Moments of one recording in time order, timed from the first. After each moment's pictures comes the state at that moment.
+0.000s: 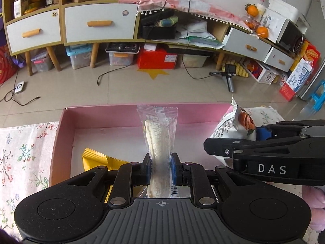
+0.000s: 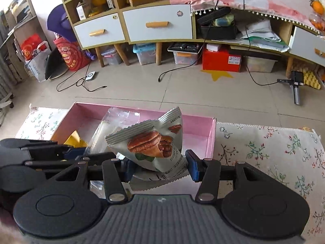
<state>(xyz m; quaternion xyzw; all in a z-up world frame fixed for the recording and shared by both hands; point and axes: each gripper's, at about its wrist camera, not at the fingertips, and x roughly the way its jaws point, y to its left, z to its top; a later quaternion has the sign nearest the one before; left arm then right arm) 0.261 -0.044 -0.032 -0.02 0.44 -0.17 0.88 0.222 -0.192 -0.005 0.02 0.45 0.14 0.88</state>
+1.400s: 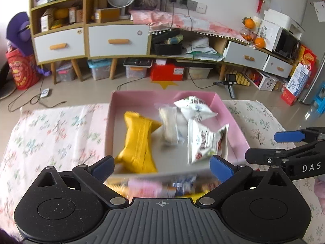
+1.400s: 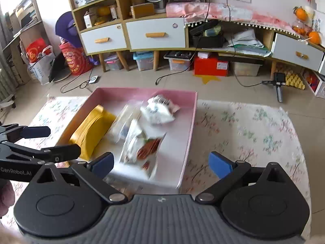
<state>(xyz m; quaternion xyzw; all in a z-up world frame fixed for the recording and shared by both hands) 0.126 -0.002 0.022 -0.02 0.39 -0.13 0.91 0.116 -0.212 0.027 0.02 0.42 0.13 0.90</state>
